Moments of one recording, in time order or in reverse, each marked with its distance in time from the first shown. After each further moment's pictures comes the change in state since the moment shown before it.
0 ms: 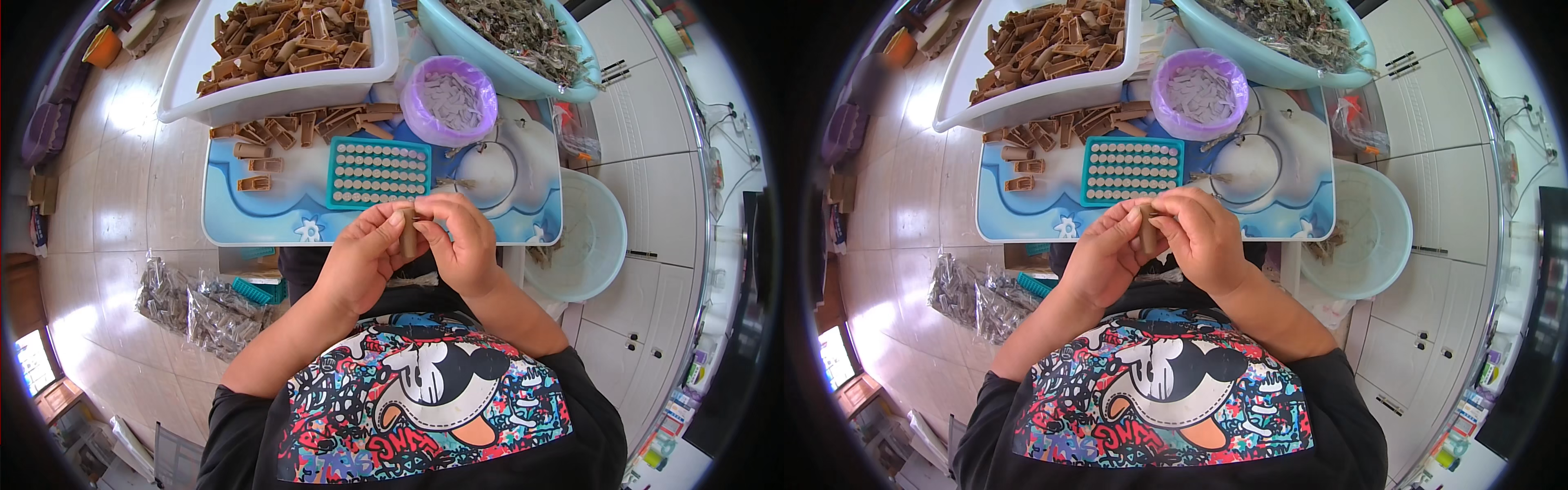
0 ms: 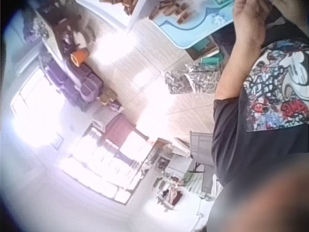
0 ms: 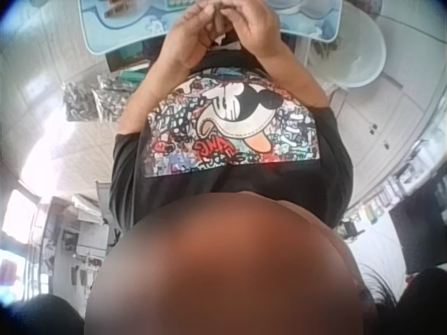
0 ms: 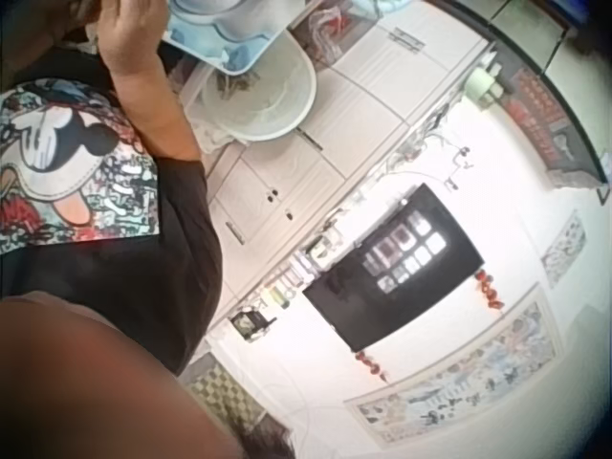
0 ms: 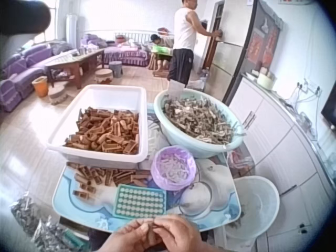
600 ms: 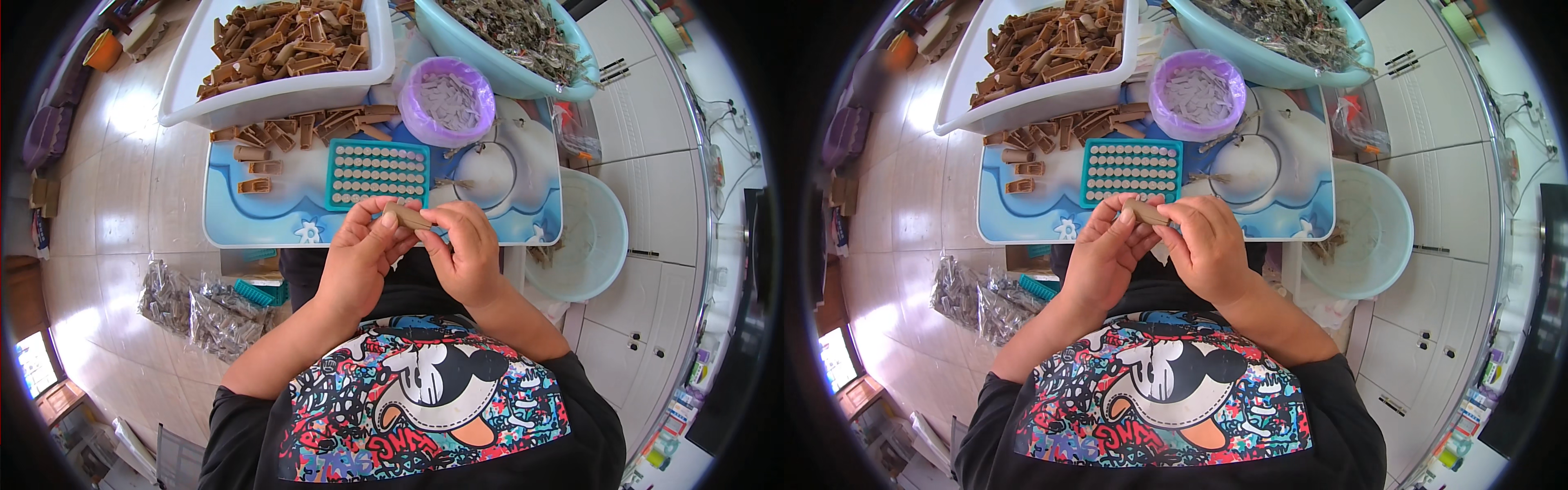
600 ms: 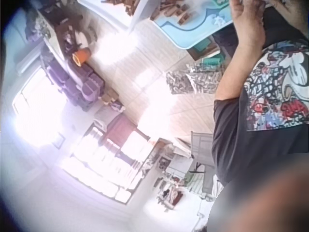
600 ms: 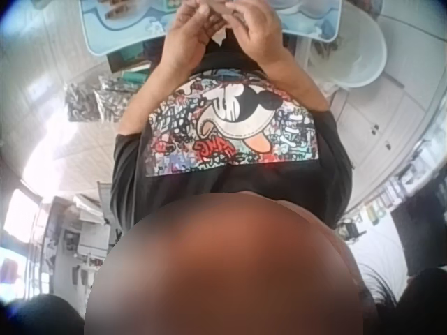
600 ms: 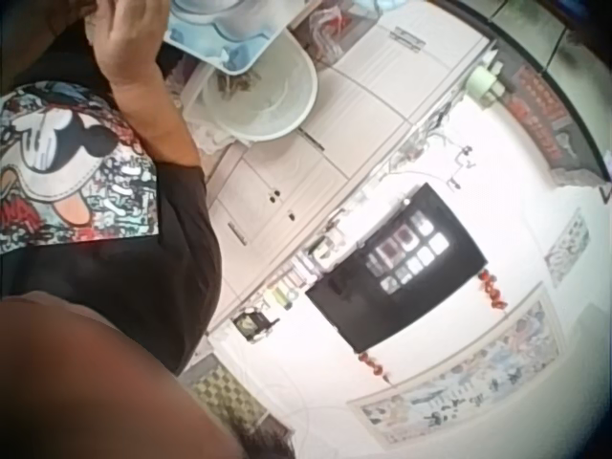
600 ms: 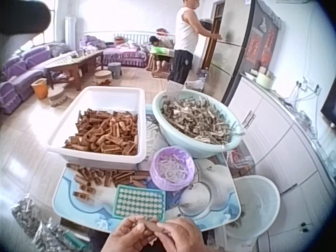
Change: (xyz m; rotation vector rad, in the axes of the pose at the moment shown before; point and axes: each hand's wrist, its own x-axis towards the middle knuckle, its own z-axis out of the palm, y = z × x) left_hand -0.002 -0.008 0.004 0.059 0.067 0.193; right_hand -0.006 -0.007 -0.009 -0.174 -0.030 -0.061
